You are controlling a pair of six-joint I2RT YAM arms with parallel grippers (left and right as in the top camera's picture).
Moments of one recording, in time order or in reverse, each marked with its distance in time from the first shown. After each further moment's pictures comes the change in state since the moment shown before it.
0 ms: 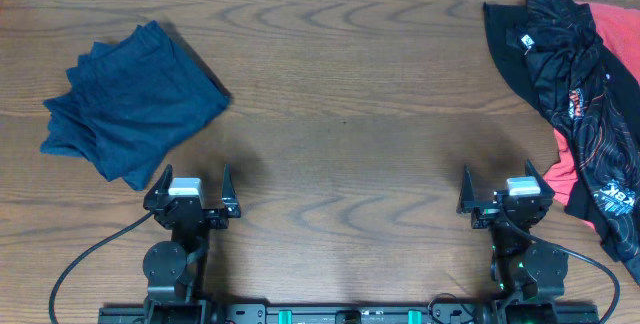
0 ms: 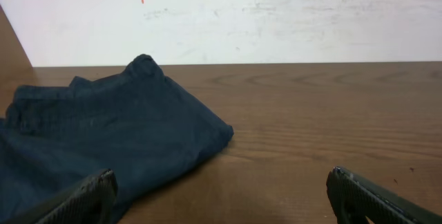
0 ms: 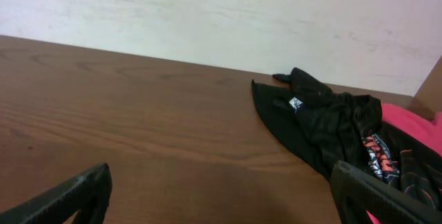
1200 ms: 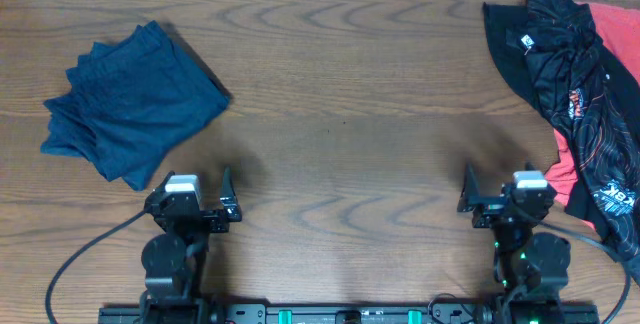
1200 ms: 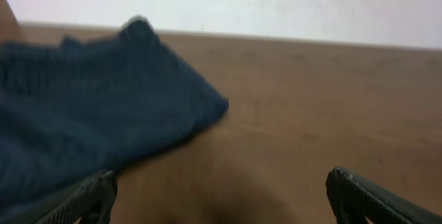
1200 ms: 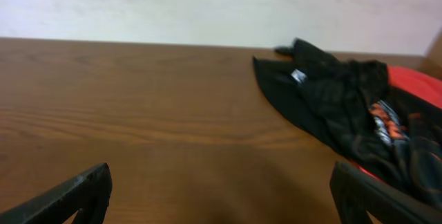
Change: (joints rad) left arm 0.000 0.077 0.087 -0.139 0.002 -0.087; right arm 0.000 0.126 0.086 -0.063 0.037 0.103
